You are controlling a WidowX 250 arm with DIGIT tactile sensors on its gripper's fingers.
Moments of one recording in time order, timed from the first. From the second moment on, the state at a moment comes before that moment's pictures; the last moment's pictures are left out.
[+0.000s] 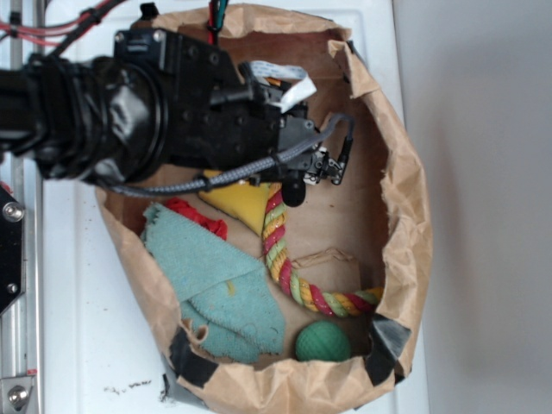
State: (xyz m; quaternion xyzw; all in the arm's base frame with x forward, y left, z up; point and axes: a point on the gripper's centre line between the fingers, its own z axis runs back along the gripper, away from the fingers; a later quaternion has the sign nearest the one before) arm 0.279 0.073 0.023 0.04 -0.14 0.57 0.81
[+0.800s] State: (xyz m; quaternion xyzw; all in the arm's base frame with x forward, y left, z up) arm 0.288 0.077 0.019 0.05 -0.14 0.58 0.80
